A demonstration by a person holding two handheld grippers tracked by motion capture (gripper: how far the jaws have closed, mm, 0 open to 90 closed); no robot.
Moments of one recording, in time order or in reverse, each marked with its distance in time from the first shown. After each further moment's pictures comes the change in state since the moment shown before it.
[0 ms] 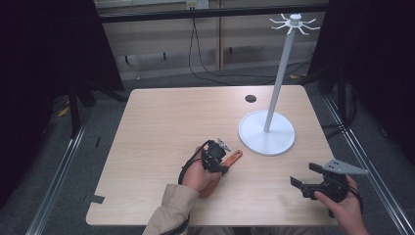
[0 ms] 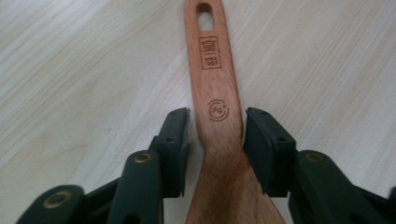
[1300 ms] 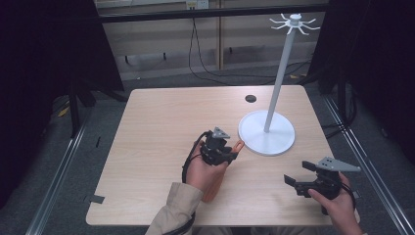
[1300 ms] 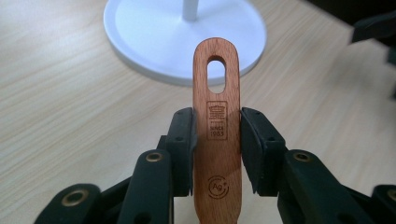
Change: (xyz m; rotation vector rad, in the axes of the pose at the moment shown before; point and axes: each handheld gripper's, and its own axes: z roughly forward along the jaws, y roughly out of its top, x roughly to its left) left arm -0.010 0.013 -0.048 -0.367 -0.060 -0.167; right arm 0.009 0.006 0.015 -0.016 0.039 0.000
